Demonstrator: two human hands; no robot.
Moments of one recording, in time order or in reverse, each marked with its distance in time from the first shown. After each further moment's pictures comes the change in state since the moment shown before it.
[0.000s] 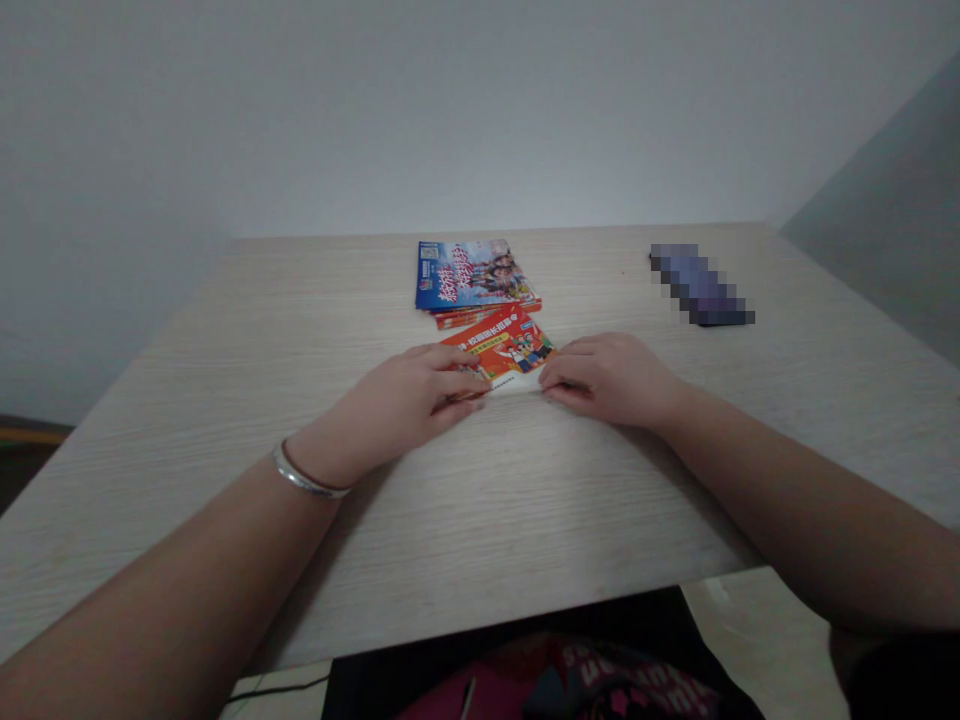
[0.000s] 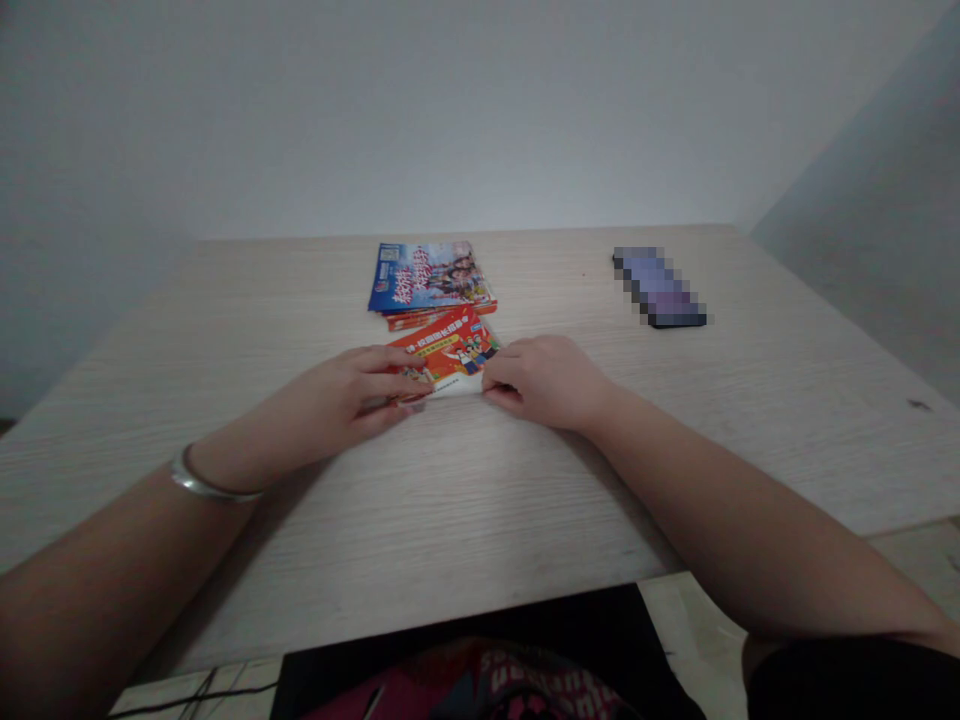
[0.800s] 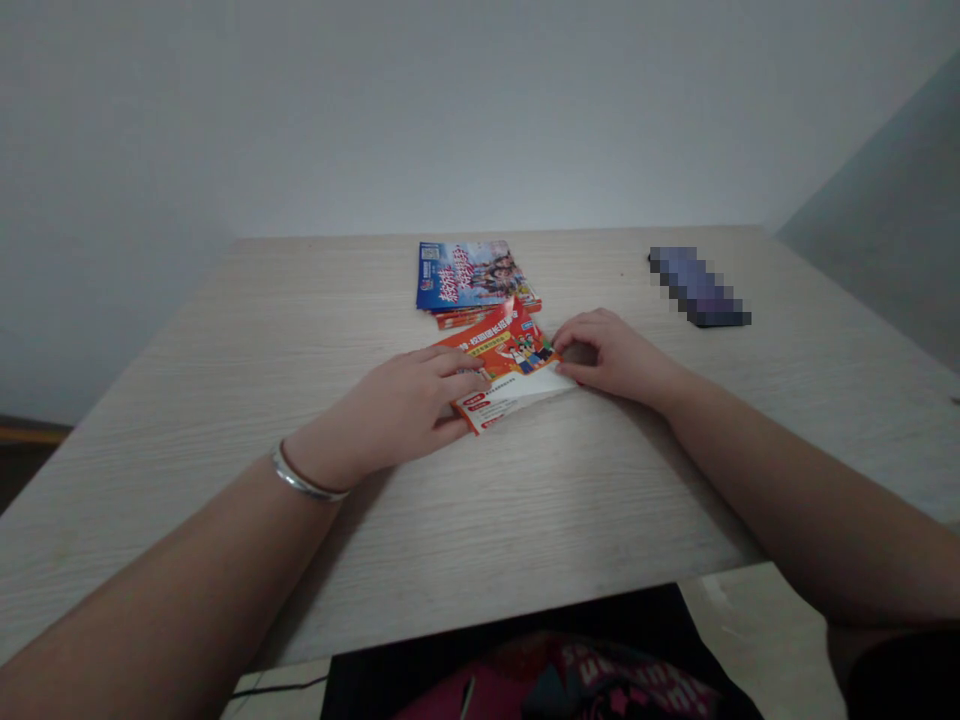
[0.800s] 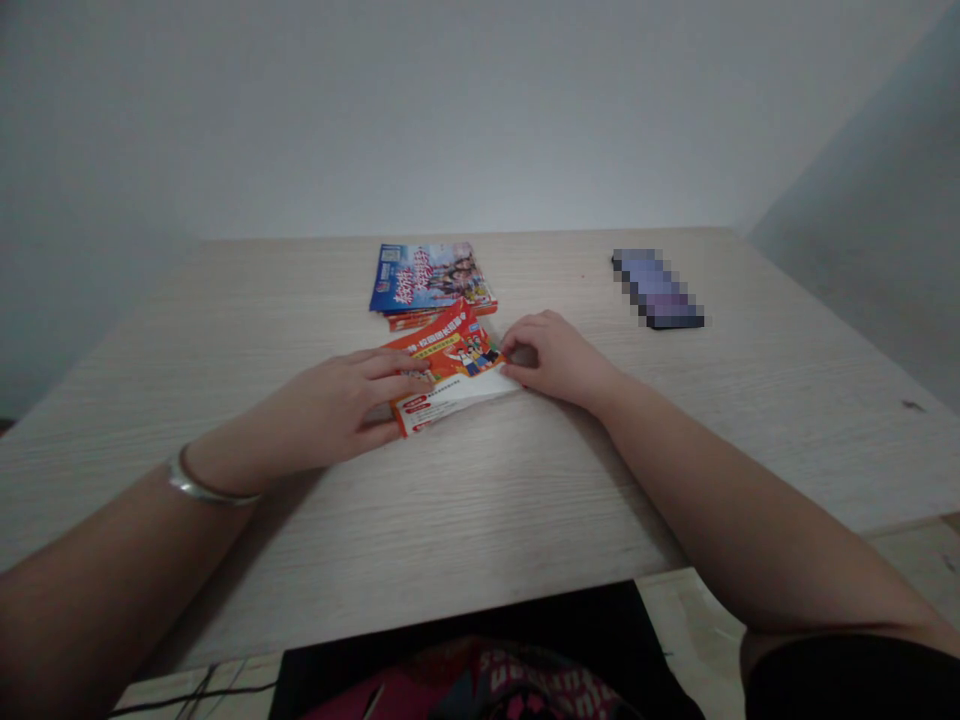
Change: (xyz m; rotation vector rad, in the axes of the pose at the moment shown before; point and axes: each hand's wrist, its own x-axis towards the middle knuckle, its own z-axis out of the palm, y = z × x) left_hand 0.003 0.007 -0.006 0.151 -0.056 0.066; right_hand 0.000 0.040 0.010 0.232 0.126 0.149
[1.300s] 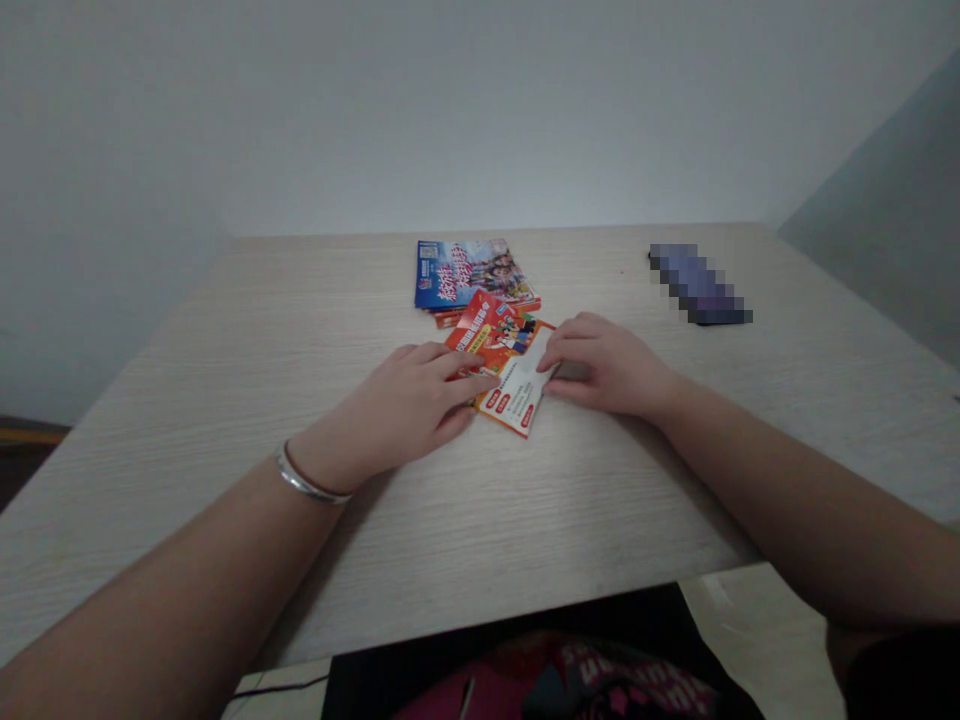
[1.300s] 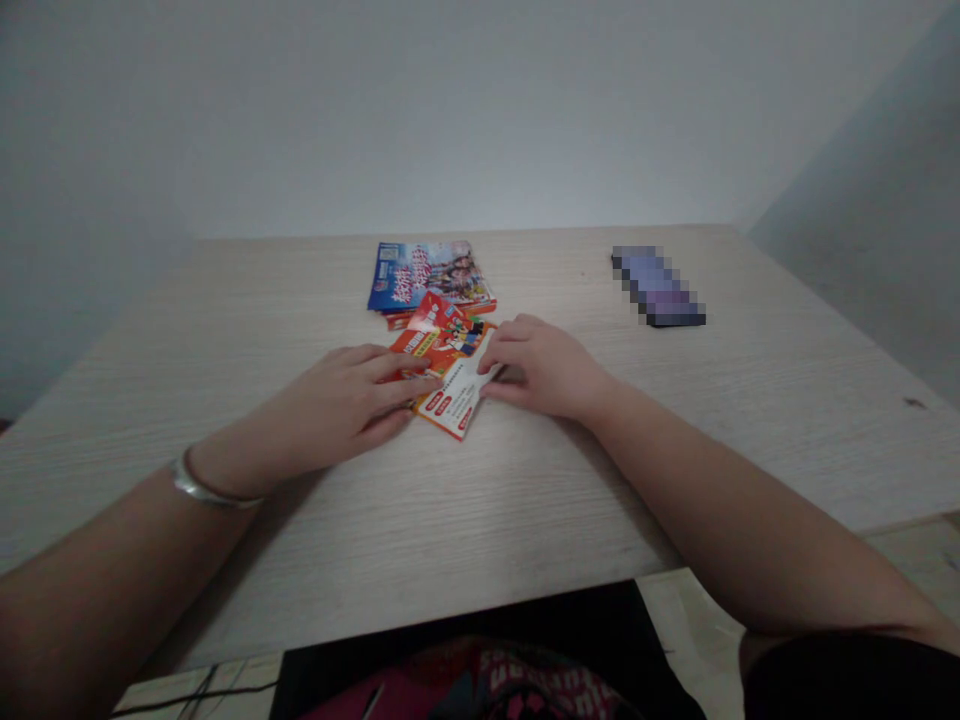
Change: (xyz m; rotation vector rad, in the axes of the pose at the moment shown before) left_hand -0.002 0.000 0.004 0.178 -0.016 -0.016; right_hand -0.001 -0.020 0.002 -0.048 0.049 -0.213
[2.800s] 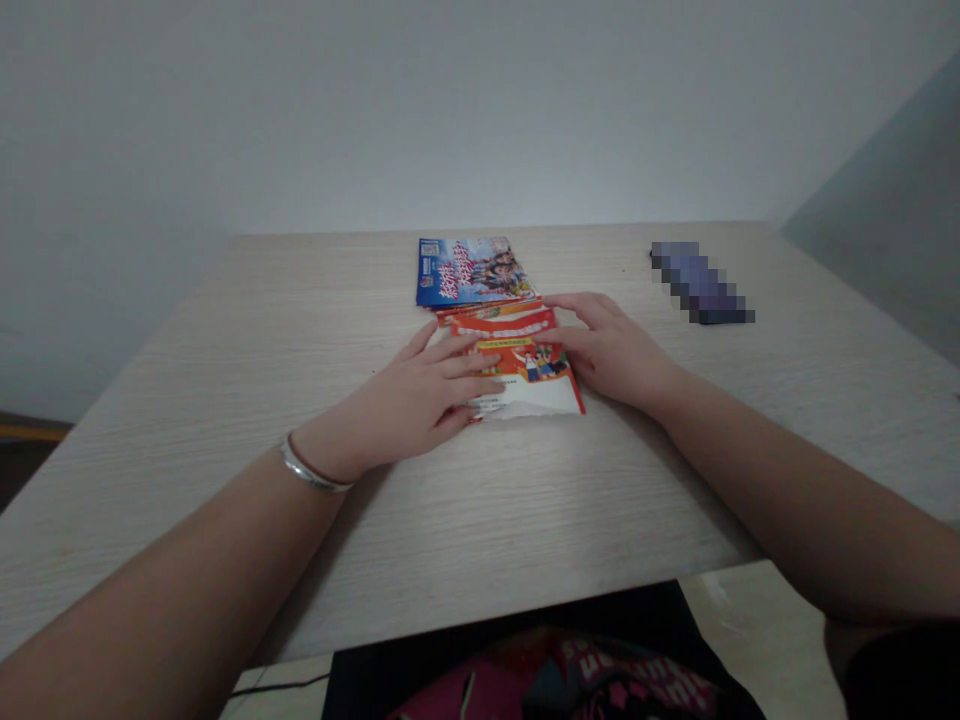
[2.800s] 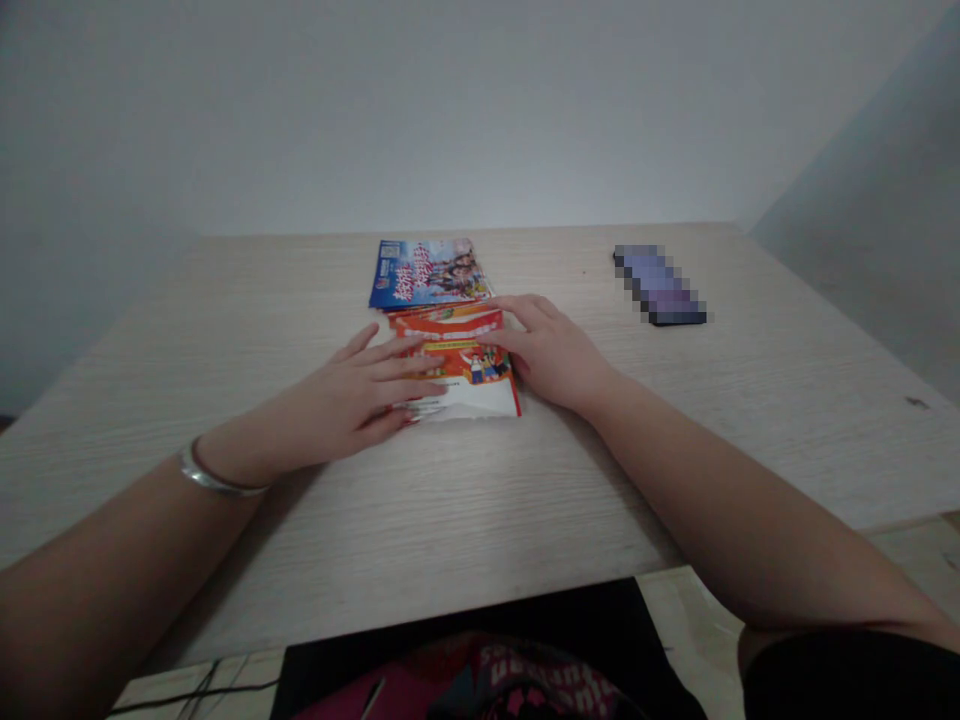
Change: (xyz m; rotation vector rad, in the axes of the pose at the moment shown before) left_hand -0.002 -0.006 0.008 -0.158 0.088 0.077; right_hand -0.003 0.010 0.005 -0.201 0.046 0.044
